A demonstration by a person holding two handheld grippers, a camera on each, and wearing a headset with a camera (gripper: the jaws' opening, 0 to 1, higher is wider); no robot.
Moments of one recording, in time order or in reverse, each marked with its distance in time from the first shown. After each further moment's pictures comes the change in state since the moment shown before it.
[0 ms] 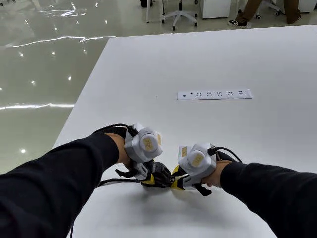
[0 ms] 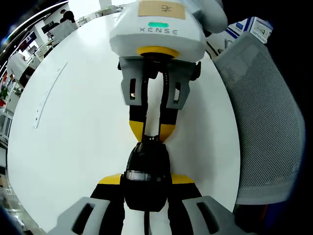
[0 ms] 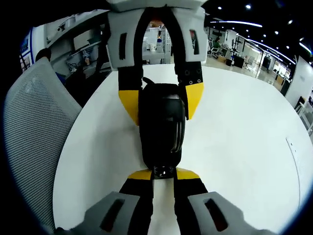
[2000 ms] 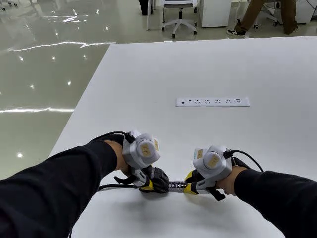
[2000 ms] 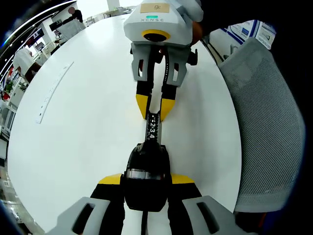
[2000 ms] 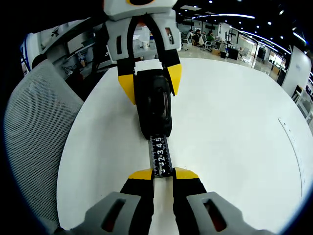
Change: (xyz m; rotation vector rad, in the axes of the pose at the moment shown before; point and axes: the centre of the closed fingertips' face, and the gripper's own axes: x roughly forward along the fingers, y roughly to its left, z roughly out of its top) left arm -0.001 0.002 0.000 -0.057 -0.033 0.027; right arm -0.027 -0.003 -0.038 0.074 0.047 -0.025
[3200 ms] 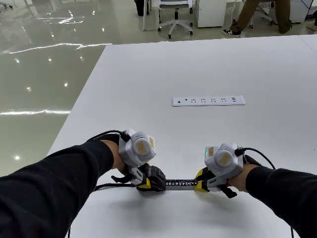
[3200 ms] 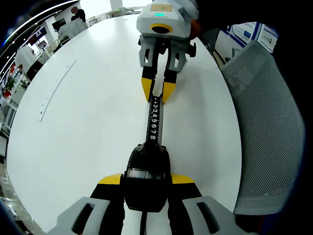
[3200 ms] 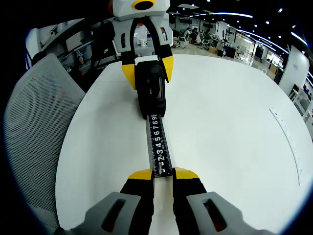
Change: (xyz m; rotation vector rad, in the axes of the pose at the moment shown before) left arm 0.001 0.001 0.001 -0.019 -0.011 0.002; right arm -0.027 -0.006 -0.031 -0.003 0.017 -0.026
